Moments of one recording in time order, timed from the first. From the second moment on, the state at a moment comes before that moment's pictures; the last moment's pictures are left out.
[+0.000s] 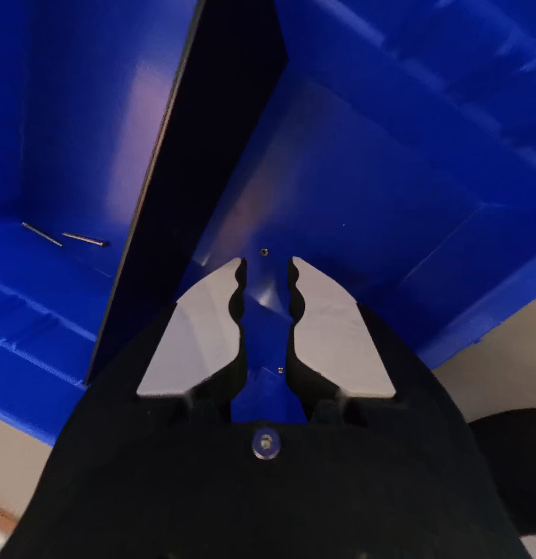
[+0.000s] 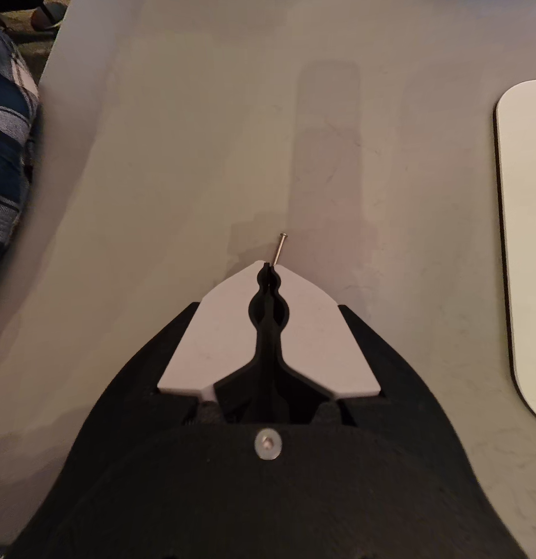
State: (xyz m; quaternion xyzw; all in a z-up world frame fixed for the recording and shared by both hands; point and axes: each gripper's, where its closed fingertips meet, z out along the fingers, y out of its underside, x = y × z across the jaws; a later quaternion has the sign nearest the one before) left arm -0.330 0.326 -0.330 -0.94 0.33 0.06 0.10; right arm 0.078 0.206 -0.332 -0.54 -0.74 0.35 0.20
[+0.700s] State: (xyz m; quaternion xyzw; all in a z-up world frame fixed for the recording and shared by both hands) left arm -0.327 0.327 -0.347 -0.94 0.32 0.02 0.08; right arm 0.077 0.204 -0.333 -0.54 -0.74 0.34 0.20
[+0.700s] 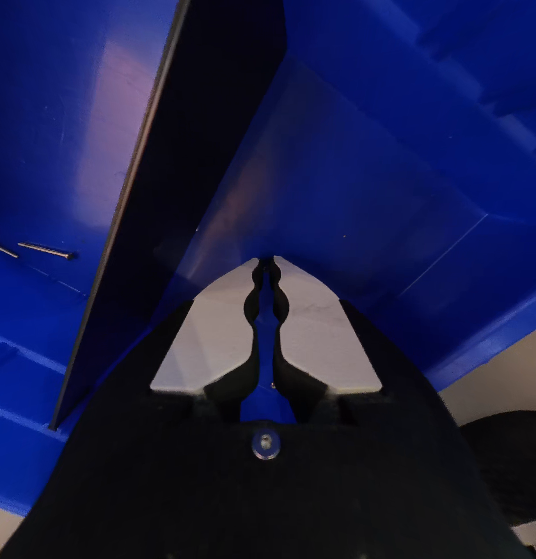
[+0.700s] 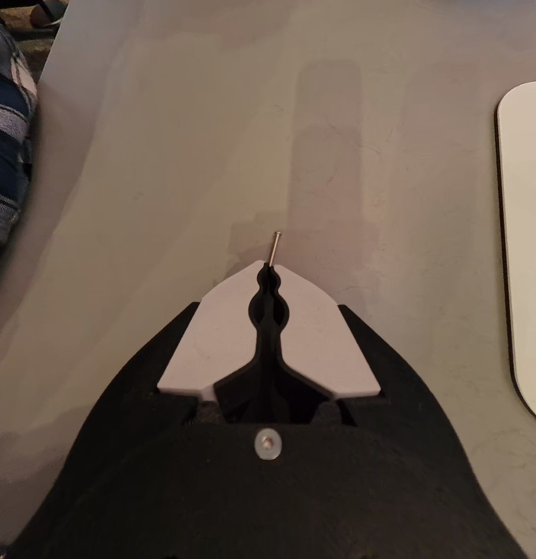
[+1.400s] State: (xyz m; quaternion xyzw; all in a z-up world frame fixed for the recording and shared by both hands) left arm -0.334 0.321 -0.339 -0.93 0.34 0.09 0.08; right arm 0.077 0.203 -0.333 -0.54 -0.74 0.35 0.20
